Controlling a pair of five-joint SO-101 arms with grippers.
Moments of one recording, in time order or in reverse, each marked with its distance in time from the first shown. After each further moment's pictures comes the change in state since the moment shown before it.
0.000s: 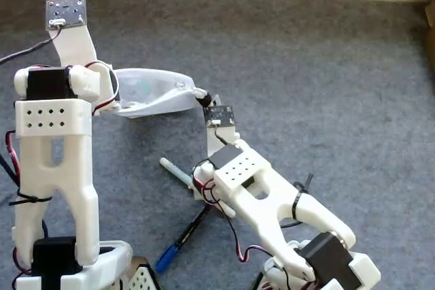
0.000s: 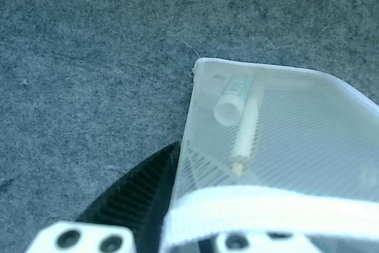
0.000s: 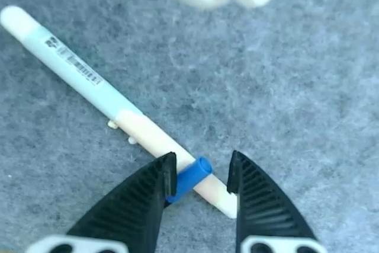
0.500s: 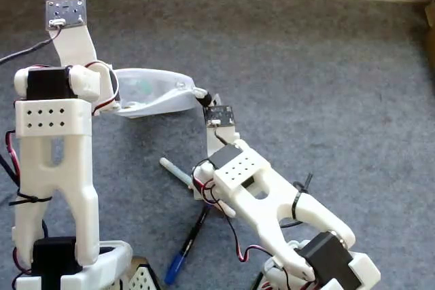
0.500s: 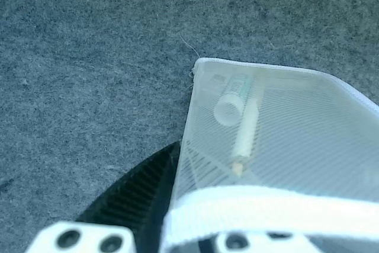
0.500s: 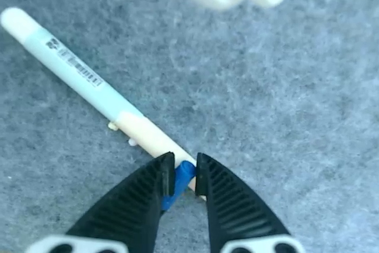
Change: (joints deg) left arm 0.0 0.0 0.0 0.0 0.0; right arm 0.0 0.0 0.0 -0.3 0.0
